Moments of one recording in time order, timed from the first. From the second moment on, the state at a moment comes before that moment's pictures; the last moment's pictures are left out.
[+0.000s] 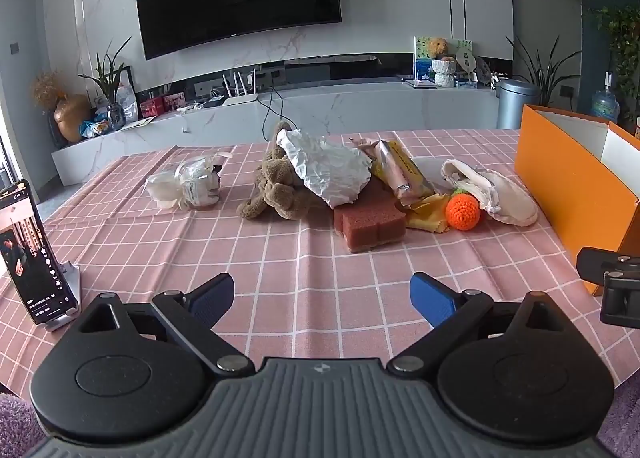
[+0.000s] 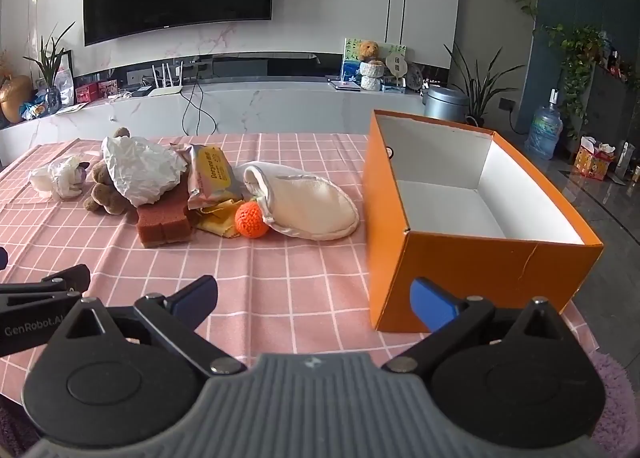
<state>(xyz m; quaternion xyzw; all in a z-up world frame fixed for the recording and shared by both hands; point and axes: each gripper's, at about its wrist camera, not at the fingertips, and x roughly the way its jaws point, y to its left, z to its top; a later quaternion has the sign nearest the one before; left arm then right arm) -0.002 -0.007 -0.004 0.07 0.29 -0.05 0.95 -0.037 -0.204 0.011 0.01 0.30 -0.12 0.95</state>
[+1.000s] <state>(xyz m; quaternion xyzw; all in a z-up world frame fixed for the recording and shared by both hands) -0.008 -0.006 0.002 0.07 0.28 -0.05 0.95 -0.043 -0.201 0.016 0.01 0.29 -0.12 0.95</state>
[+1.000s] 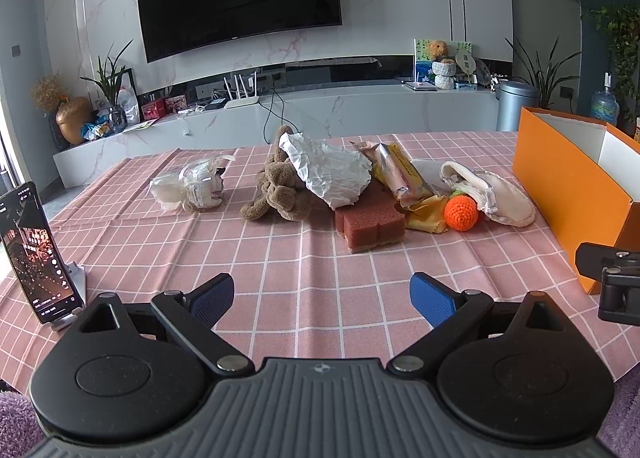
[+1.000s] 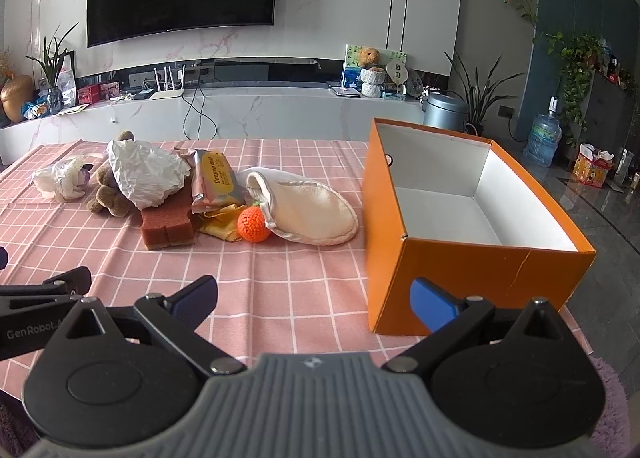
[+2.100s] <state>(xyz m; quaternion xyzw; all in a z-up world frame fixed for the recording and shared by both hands) -0.013 -0.004 0.005 0.08 0.28 -0.05 0.95 -0.043 -0.196 0.016 0.00 0.30 -0.12 0.95</state>
